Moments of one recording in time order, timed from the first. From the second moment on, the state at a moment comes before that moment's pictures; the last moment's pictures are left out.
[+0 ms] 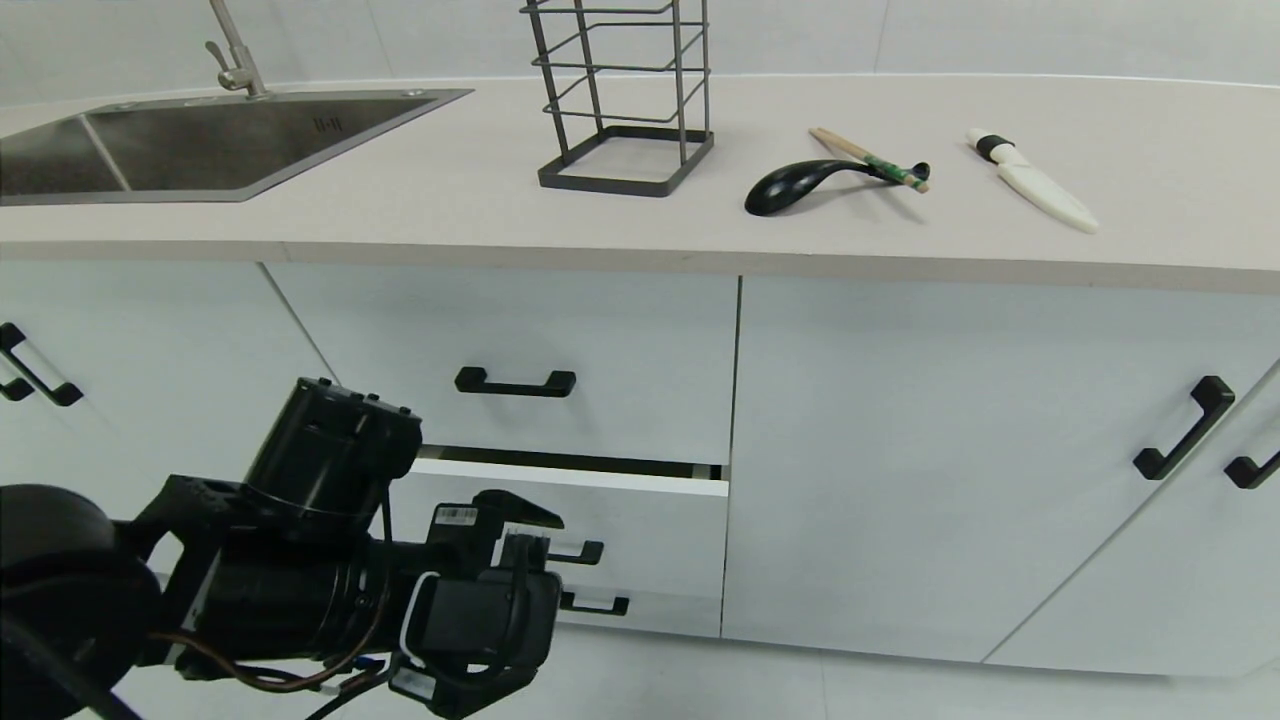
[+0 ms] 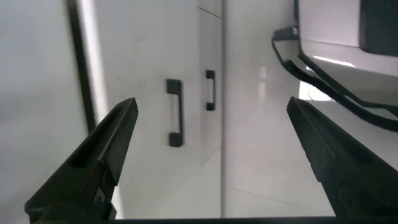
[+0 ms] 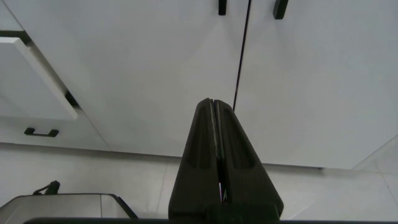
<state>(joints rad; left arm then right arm) -0.52 1.56 -0.76 0.03 -0.20 1.24 0.00 0.00 0.00 0.00 -0.01 0.01</state>
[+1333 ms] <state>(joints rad) -0.35 1.86 -0.92 -0.19 -0.22 1.23 0.00 0.00 0.00 0.00 -0.01 0.01</state>
